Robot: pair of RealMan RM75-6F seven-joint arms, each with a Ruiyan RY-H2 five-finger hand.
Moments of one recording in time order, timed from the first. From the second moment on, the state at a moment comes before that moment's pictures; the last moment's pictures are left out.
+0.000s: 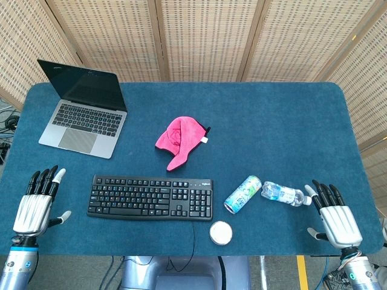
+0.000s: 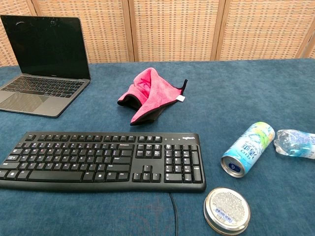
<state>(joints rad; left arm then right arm) -0.11 -1.30 -0.03 -1.65 1.50 1.48 0.31 0.12 -1.15 -0.02 -1.63 -1.55 1.38 -0.14</state>
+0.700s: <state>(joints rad) -0.12 -1.30 -0.03 -1.65 1.50 1.48 0.31 0.12 -1.15 -0.01 -1.63 -1.55 1.38 -0.15</state>
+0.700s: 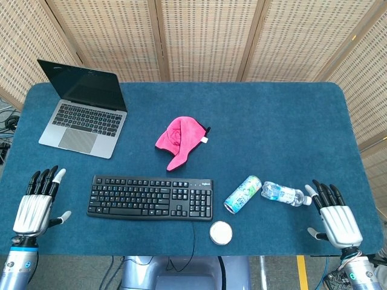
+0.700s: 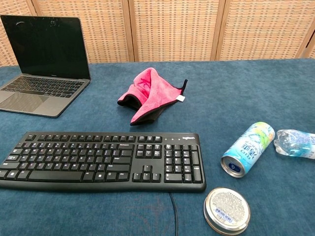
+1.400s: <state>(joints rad) -0.12 -1.31 -0.04 -1.66 1.50 1.49 0.32 0.12 -1.15 -0.01 -1.63 -1.54 1.37 -0.14</state>
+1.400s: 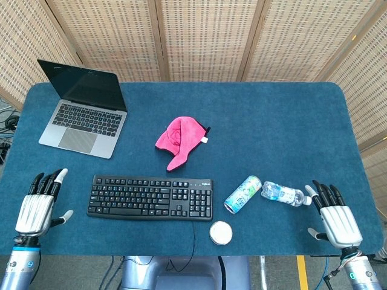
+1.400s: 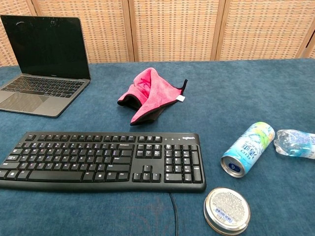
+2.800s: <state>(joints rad) -0.58 -1.07 0.08 -2.01 0.73 0.85 0.61 0.12 -1.14 0.00 -1.62 -1.54 1.39 -0.10</state>
